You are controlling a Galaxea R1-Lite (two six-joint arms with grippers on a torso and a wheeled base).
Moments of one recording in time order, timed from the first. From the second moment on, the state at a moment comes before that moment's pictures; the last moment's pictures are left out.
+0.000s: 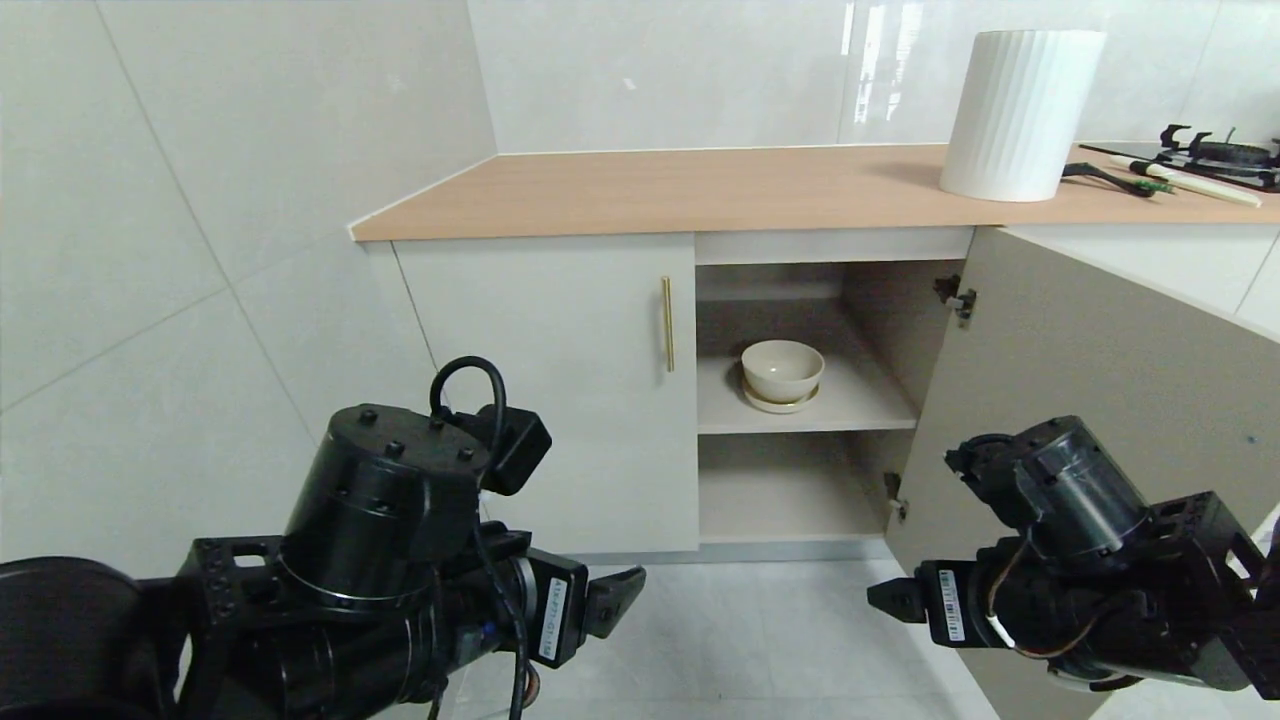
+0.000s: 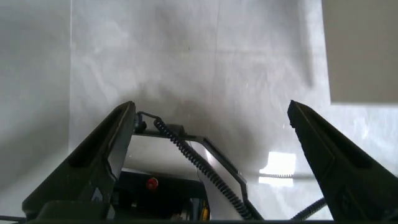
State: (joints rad) left arm -0.78 1.55 -0.72 -0.19 0.23 -0.31; right arm 0.66 1.61 -0.75 0.02 -0.27 0.54
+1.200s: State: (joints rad) left arm -0.78 1.59 -0.72 -0.19 0.30 -0.29; right arm 0.58 1.54 -0.70 0.15 -0.38 0.45
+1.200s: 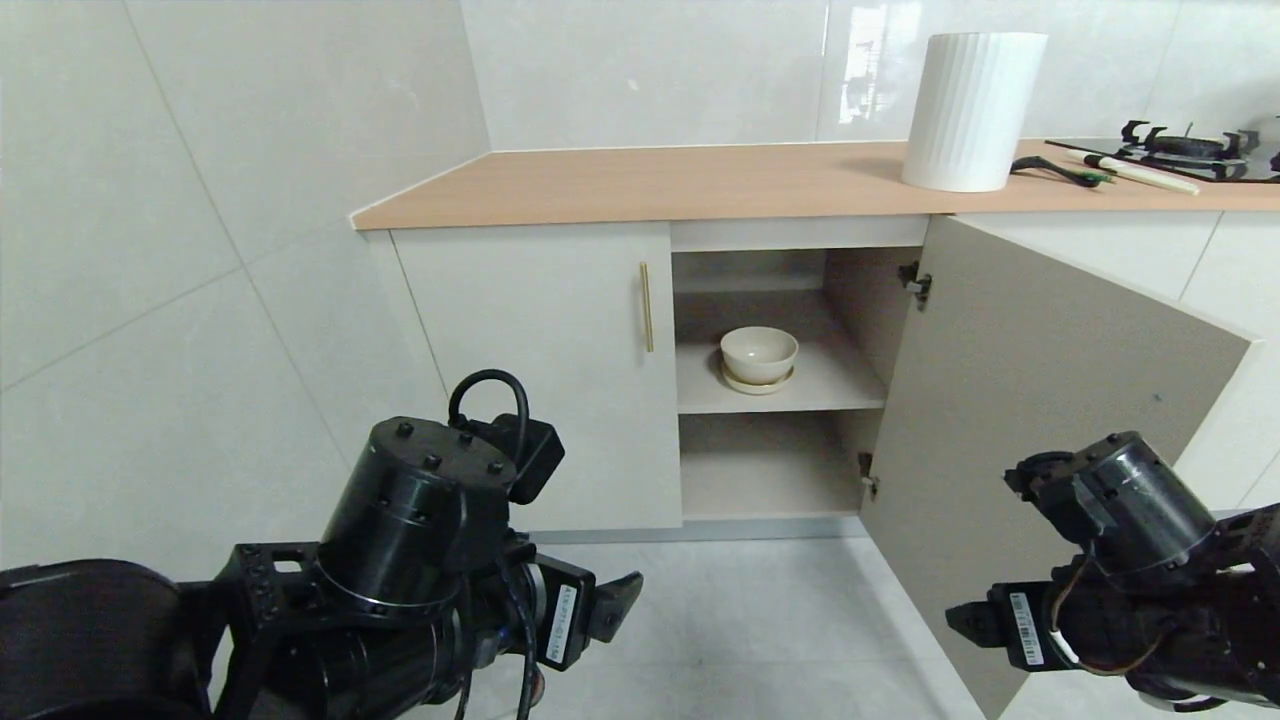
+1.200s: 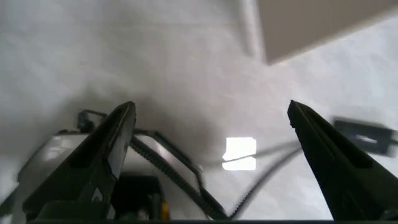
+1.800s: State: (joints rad) left arm -0.78 1.60 -0.72 -0.19 0.30 -0.29; right arm 0.45 1.63 -0.75 0.30 -0.47 0.41
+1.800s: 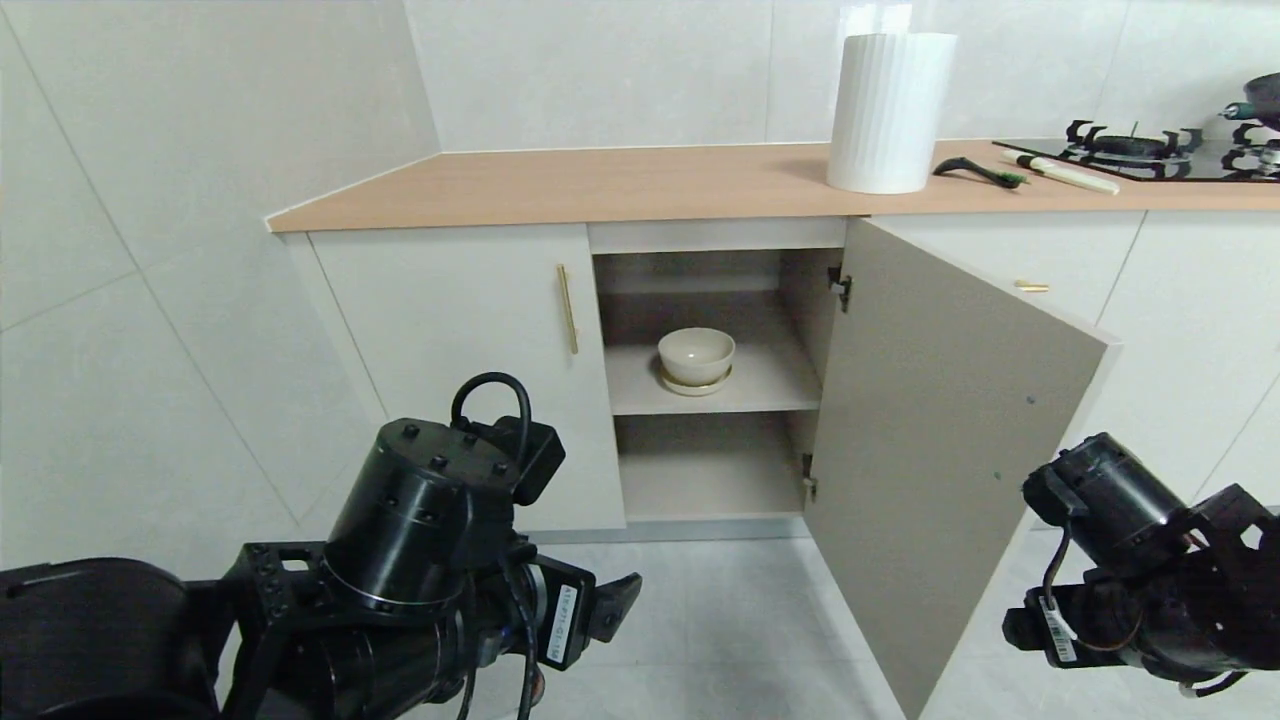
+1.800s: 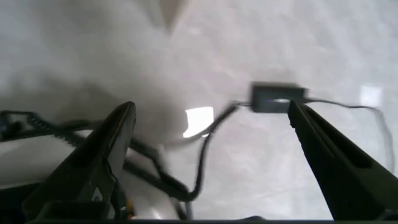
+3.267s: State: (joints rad) left arm -0.76 1.60 -0.72 -0.25 0.30 -0.29; right arm -0.01 1.77 -0.86 -0.27 -0.10 0.40
